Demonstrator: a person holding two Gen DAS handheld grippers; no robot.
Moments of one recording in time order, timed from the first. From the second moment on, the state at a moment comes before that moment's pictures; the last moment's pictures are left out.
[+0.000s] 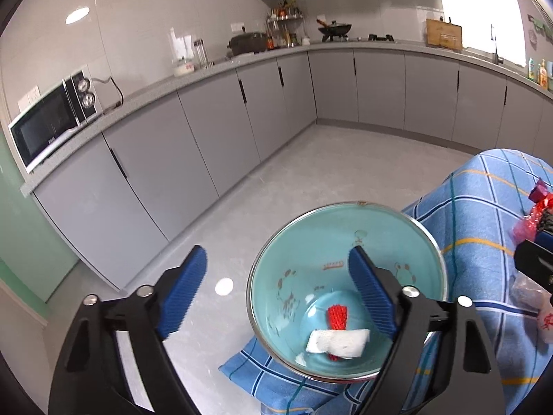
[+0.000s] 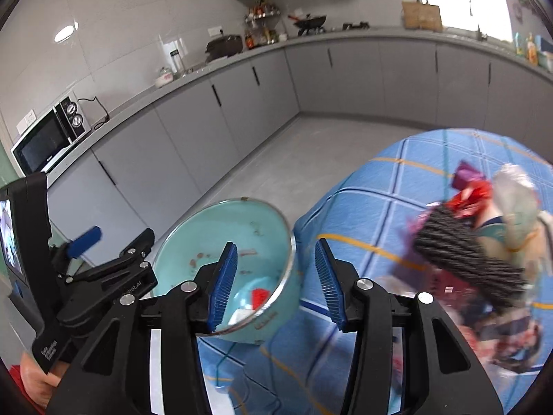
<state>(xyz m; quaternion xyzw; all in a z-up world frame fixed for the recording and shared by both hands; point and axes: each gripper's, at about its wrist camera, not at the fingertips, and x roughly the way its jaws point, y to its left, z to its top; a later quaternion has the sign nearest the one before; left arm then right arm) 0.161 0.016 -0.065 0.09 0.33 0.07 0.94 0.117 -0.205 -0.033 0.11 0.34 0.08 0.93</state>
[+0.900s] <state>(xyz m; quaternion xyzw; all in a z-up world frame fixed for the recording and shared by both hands) 0.099 -0.086 -0.025 0.12 0.29 -0.04 0.95 0.017 -0.328 -0.017 0.13 0.29 -0.04 0.95</state>
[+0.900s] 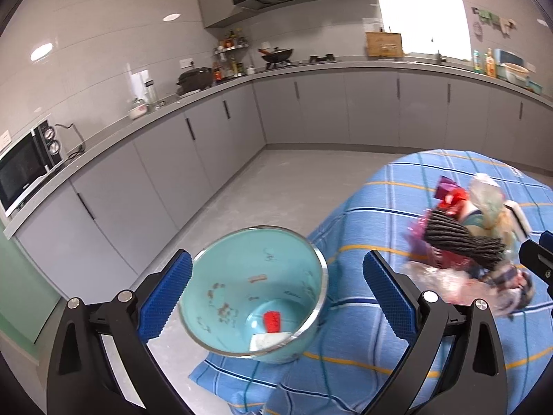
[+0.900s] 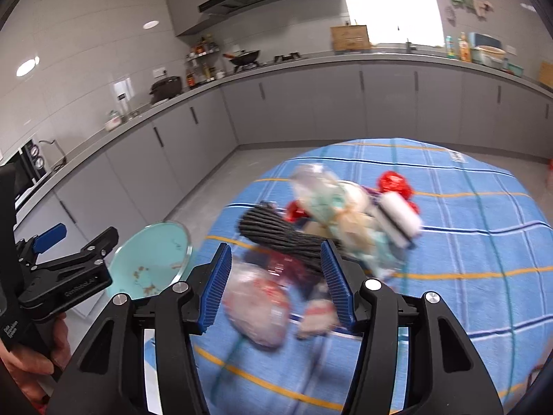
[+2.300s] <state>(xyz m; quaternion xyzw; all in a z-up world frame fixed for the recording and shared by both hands) 0.108 -0.191 -0.095 0.04 0.40 -0.24 0.88 0.016 -0.395 -0.102 0.17 0.38 -0.07 0.90</state>
